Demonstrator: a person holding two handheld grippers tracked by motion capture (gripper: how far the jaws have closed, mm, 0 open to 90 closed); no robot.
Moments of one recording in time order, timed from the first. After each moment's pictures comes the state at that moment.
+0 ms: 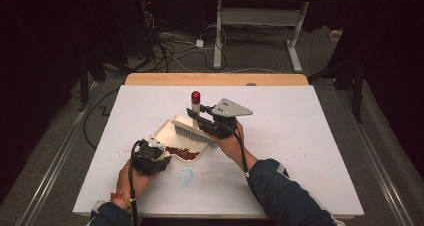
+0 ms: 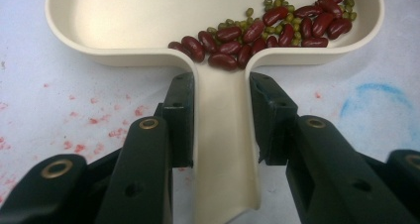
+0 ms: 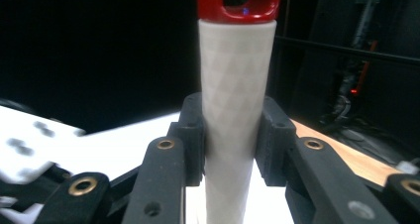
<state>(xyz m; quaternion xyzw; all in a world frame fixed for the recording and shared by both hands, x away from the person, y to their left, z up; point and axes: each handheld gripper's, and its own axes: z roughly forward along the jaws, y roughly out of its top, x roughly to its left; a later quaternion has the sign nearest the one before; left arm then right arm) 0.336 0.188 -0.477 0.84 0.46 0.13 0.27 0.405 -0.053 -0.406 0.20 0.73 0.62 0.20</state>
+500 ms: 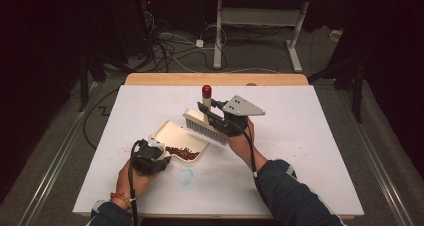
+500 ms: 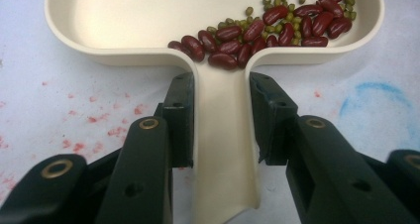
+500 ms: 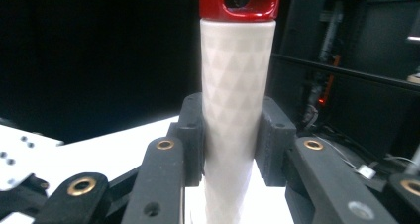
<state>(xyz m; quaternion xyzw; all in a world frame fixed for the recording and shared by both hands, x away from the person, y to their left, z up) 0.336 0.188 -0.477 0.84 0.46 0.12 0.27 0.401 -0.072 -0.390 0.22 0.72 0.61 0.27</state>
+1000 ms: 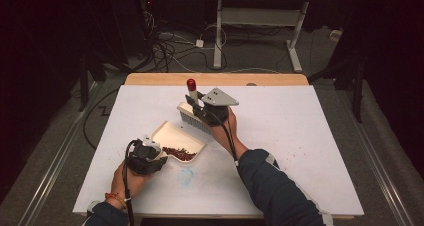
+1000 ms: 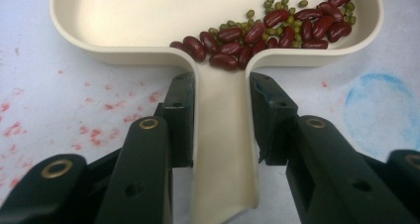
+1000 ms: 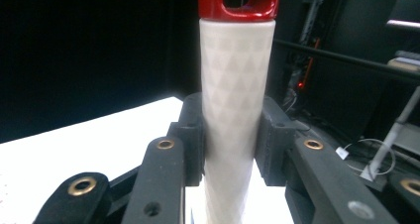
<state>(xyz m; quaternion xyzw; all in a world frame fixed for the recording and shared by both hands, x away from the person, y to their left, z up) 0.335 0.202 -0.475 0.83 0.47 0.11 0.28 0.442 -0.026 -0.411 0.24 0.73 0.58 0.29</state>
